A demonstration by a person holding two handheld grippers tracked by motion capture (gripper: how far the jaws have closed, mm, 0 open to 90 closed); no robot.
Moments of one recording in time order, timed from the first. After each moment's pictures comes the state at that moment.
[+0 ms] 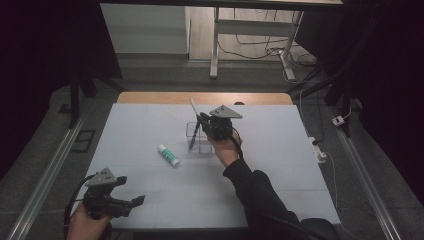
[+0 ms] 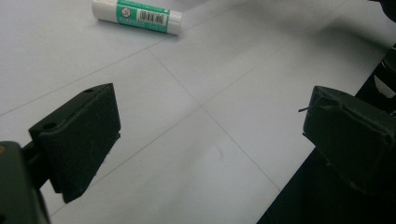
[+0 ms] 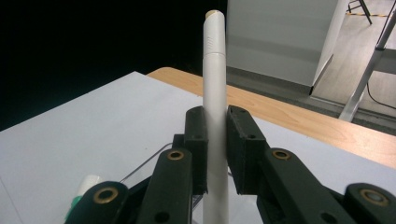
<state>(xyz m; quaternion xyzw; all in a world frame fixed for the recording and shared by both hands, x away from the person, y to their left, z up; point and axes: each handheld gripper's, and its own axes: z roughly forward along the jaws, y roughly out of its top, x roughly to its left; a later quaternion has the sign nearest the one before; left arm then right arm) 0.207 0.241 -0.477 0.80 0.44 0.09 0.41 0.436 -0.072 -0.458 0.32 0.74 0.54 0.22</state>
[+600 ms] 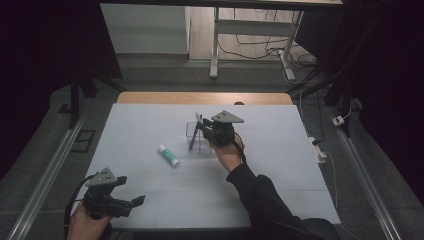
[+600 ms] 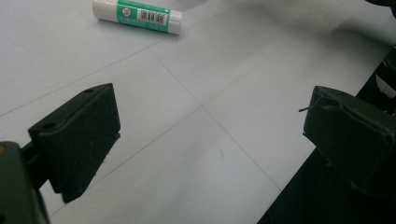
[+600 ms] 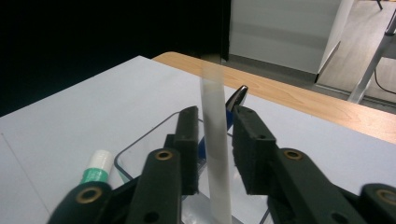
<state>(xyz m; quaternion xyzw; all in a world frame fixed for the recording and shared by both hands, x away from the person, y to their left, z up) 0.208 0.241 -0.477 0.80 0.44 0.09 0.41 0.425 -0.080 -0.466 0.33 0.75 0.53 0.21</state>
